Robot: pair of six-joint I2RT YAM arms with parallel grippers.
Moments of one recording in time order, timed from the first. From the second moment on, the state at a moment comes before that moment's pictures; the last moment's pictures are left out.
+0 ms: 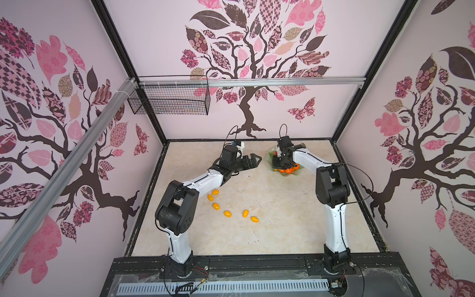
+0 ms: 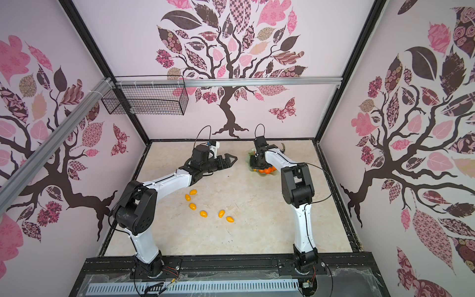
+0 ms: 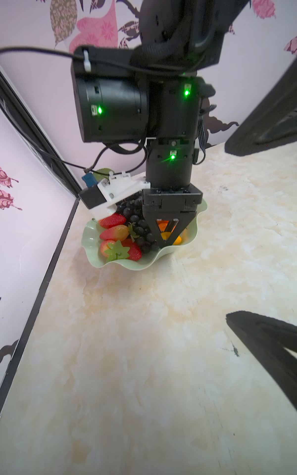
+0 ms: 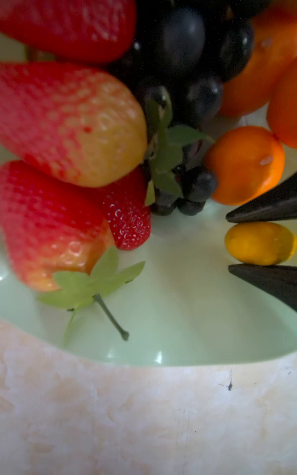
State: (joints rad) left arm -0.48 1.84 1.24 0.17 0.39 -0.68; right arm 0.28 2.21 1.77 -0.68 -0.10 0.34
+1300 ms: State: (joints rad) left arm -0.44 1.52 1.17 -0.25 0.91 0.32; right arm 0.48 1.73 1.23 -0.59 -0.19 0.42
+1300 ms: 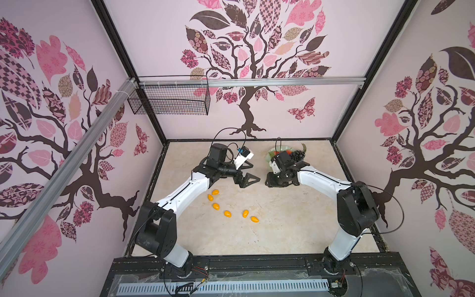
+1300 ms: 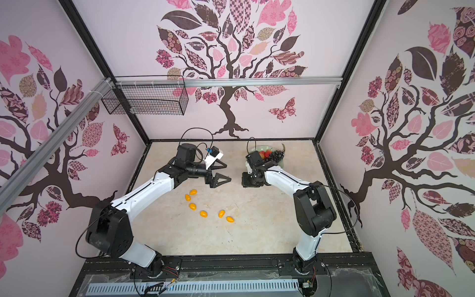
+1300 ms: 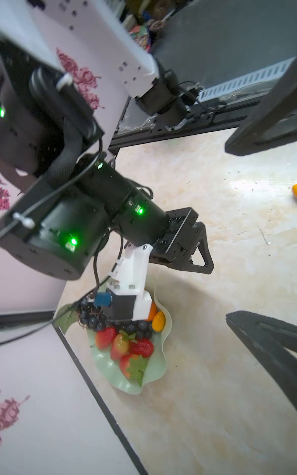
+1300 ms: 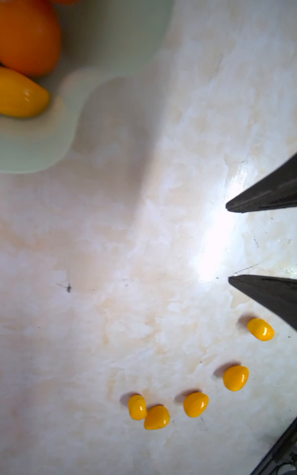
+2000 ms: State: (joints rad) left arm -0.45 1.41 1.08 -0.69 1.09 0.86; right arm 0.82 1.63 1.03 -0.58 -0.26 0.50
